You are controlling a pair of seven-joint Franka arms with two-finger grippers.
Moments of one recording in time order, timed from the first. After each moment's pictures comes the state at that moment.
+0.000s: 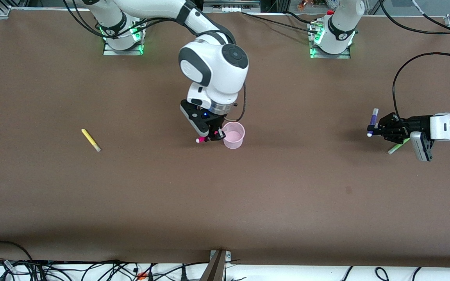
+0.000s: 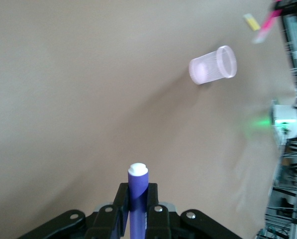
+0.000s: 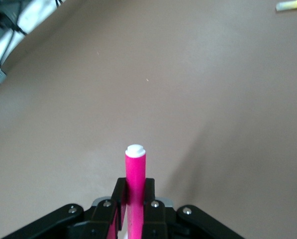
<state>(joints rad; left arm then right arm) 0.33 0.38 -0.04 -1.78 -0.64 1.64 1.11 0.72 0.73 0.15 -1.17 -0.56 1.85 1.96</state>
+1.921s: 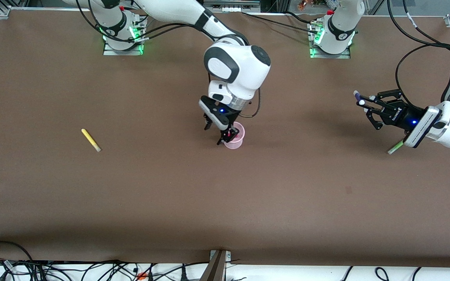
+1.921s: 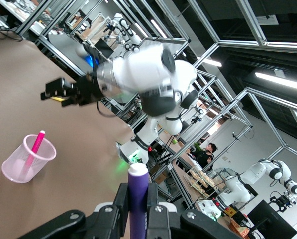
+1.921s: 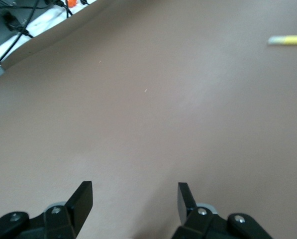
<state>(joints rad) 0.38 0.50 -0.08 -1.69 -1.05 1.06 1.57 0.82 0.76 0.04 -1.11 -0.54 1.75 1.81</state>
